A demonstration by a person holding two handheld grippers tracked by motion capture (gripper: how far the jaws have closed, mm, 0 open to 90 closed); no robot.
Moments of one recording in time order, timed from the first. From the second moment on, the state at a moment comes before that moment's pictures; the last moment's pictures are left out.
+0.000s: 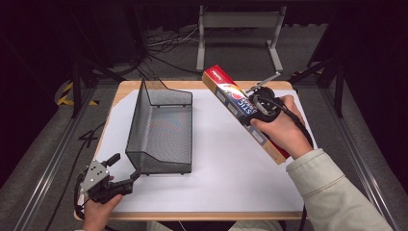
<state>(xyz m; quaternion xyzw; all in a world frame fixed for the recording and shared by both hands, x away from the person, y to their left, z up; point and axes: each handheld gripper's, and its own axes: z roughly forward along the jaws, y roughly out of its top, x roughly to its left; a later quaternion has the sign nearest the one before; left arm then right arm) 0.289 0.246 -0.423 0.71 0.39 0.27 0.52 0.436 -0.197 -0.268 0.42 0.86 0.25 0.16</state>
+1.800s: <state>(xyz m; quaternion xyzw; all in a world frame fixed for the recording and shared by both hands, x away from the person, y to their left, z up) 0.294 0.243 -0.421 0.72 0.37 0.28 0.52 0.468 -0.034 -0.277 0.49 0.82 0.26 0.14</state>
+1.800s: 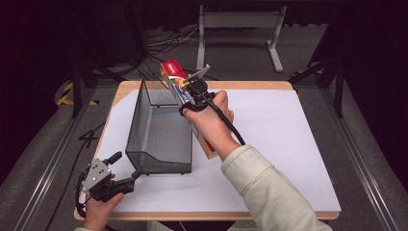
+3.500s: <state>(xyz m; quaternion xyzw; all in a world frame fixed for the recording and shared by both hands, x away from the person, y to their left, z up) 0.290 0.245 -0.420 0.71 0.38 0.28 0.52 0.473 0.018 -0.342 0.53 0.83 0.17 0.05</state>
